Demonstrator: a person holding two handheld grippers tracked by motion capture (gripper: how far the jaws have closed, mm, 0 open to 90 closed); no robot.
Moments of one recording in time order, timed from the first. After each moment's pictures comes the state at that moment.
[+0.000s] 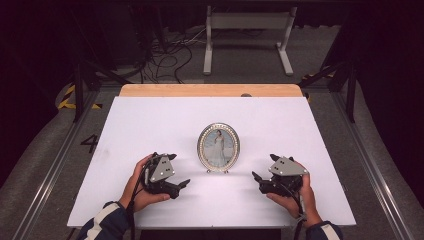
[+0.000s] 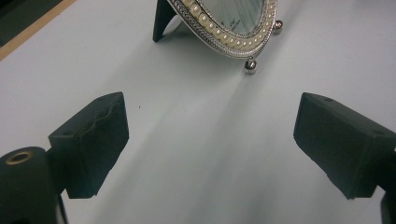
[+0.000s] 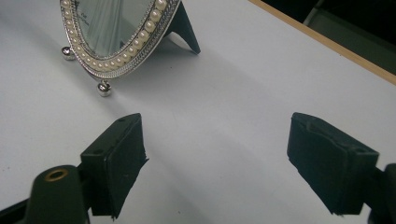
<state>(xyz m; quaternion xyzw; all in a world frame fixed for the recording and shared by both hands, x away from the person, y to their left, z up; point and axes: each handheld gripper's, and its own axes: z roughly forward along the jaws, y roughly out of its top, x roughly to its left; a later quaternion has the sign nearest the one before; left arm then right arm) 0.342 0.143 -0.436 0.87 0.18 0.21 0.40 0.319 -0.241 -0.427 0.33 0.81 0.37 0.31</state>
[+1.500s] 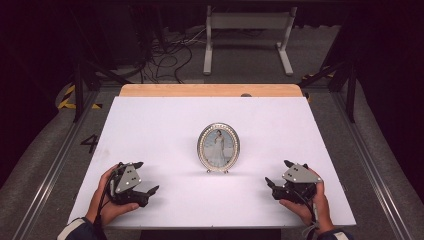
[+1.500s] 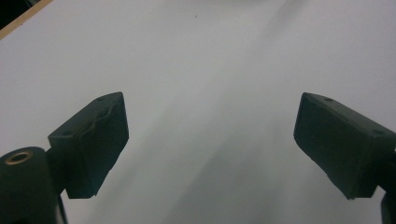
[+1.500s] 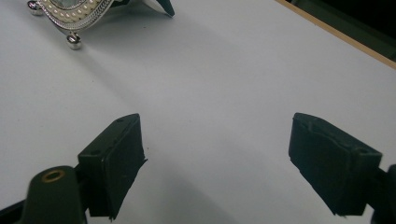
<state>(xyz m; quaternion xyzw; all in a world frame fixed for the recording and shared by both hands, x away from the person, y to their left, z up) 0.317 0.223 -0.448 0.87 0.24 0.24 0.37 0.303 -0.274 -0.438 0.35 0.81 0.34 0.33</state>
